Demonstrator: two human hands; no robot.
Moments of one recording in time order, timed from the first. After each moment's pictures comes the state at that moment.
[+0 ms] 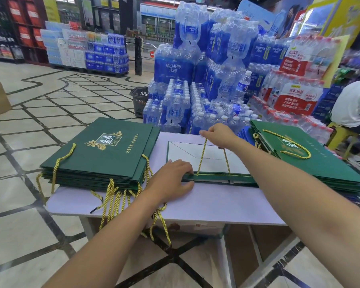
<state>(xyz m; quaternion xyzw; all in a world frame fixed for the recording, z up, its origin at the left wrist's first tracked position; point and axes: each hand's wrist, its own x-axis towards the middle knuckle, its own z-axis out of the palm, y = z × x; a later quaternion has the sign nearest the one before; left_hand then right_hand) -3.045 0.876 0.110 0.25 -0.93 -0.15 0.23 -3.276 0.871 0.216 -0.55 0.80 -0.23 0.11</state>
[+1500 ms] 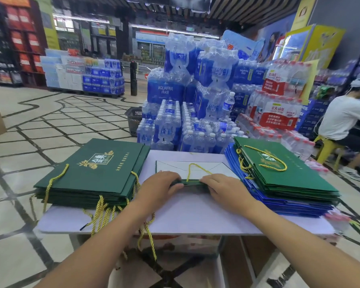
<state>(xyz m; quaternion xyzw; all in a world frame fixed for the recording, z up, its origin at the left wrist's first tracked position) -3.050 0.883 0.135 0.28 -0.92 -0.08 0.27 -3.290 1.000 0.138 -0.74 0.61 -0.16 -0.23</state>
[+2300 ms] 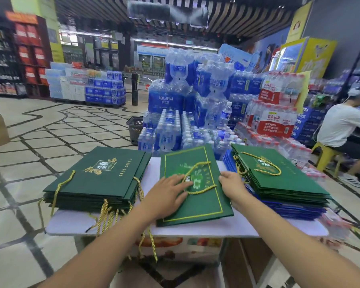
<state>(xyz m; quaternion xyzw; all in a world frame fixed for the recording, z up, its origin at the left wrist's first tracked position) -3.054 0.894 0.138 0.26 -0.95 -0.03 0.16 -3.268 0.998 0.178 -0.34 0.73 -0.54 0.25</state>
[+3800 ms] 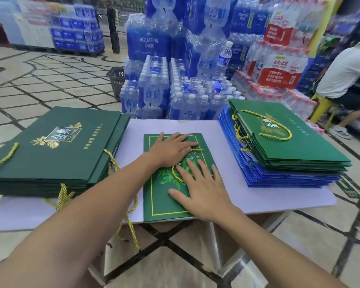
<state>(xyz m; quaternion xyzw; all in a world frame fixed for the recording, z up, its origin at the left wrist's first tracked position) -3.161 0.816 0.115 0.25 -0.96 -0.09 0.03 -3.220 1.018 0.109 -0.62 0.79 -0.02 0.01</state>
